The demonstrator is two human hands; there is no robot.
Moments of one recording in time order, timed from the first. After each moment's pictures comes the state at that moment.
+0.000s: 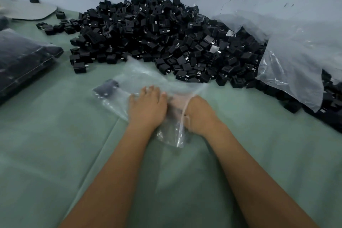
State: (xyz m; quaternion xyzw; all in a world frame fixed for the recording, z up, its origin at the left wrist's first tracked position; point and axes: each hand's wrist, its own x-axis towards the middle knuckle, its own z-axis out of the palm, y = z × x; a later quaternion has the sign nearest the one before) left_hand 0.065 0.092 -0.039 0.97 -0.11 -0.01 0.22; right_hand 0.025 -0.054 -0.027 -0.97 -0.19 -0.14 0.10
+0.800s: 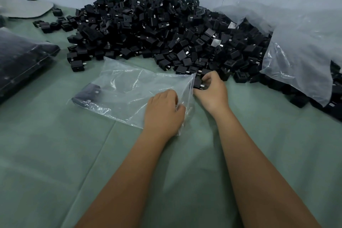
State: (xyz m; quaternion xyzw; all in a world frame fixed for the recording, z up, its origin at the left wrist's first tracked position) left_hand 0.037 0.066 -0.043 0.94 -0.17 0.08 0.30; right_hand 0.066 -0.096 -0.048 -0.86 0.16 -0.22 0.43
